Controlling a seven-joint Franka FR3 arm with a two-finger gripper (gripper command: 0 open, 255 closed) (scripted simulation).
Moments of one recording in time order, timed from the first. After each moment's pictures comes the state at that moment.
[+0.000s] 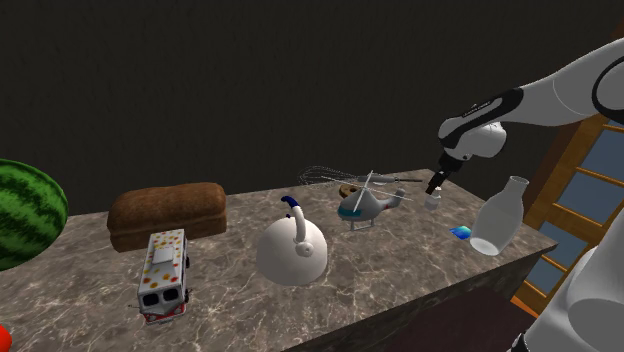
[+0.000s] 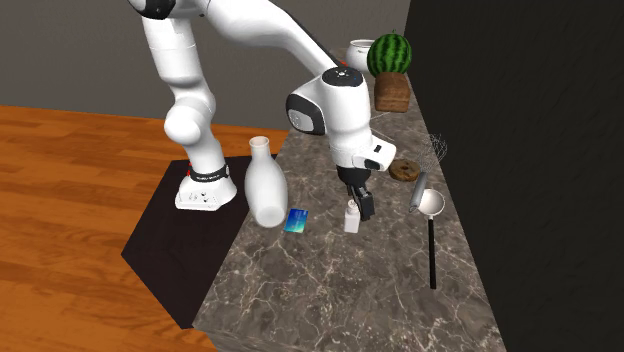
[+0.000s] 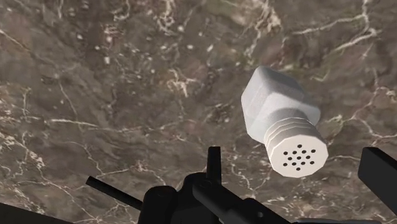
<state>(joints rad) -0.02 0.02 -0.64 -2.28 0.24 2.44 -0.94</state>
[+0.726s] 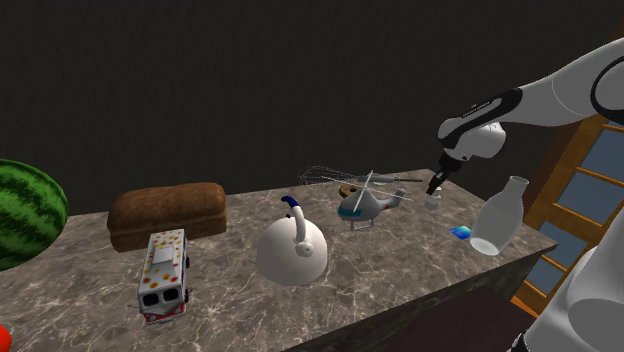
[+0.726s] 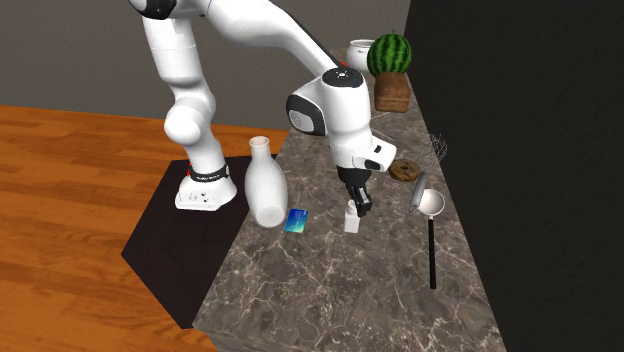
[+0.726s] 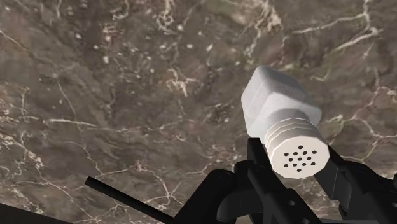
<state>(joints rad) -0.02 0.03 -0.64 -2.28 0.24 2.44 -0.95</state>
